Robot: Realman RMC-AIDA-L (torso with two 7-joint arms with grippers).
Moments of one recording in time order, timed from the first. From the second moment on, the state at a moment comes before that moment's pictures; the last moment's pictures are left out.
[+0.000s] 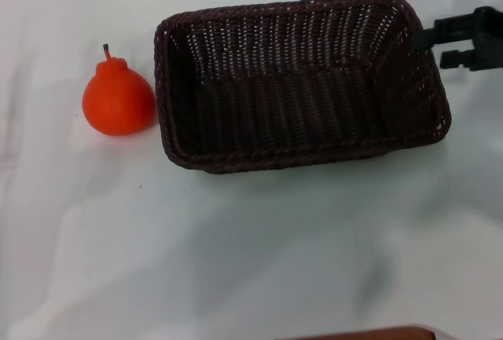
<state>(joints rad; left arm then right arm) -0.19 -2.16 -2.31 -0.08 0.54 -1.54 2.84 0.51 2.07 -0.59 -1.19 0.75 1.68 2.76</state>
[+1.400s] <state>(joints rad) -0.24 -2.07 -2.00 -0.70 1.50 -1.08 1.72 0.28 2.09 -0.18 -0.64 1.58 1.93 1.54</state>
